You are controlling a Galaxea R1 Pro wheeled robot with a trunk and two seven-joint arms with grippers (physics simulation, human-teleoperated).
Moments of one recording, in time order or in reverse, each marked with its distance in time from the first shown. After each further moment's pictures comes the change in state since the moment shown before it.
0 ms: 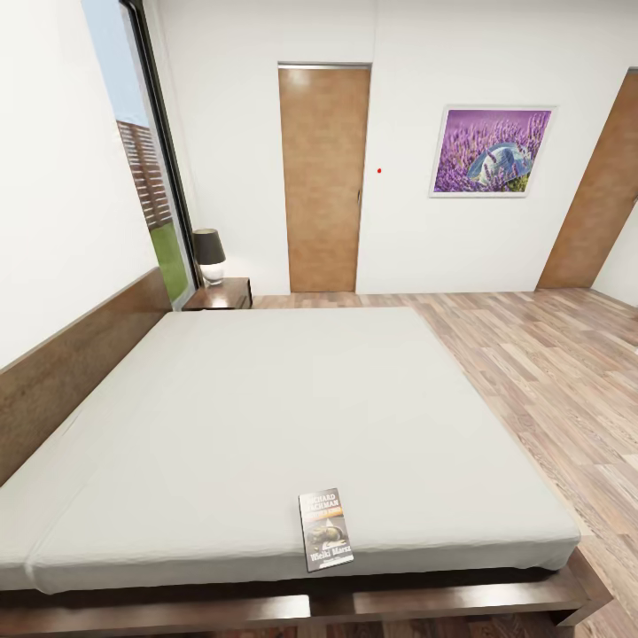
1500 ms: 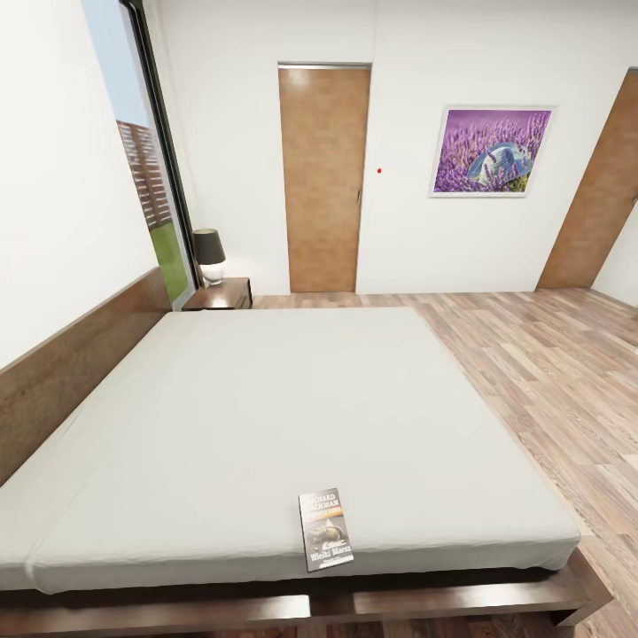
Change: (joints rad) left arm -0.057 -0.013 0.002 0.017 0.006 -0.018 -0.026; right arm 0.000 0.005 0.001 0.002 0.001 -0.002 -0.081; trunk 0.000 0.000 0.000
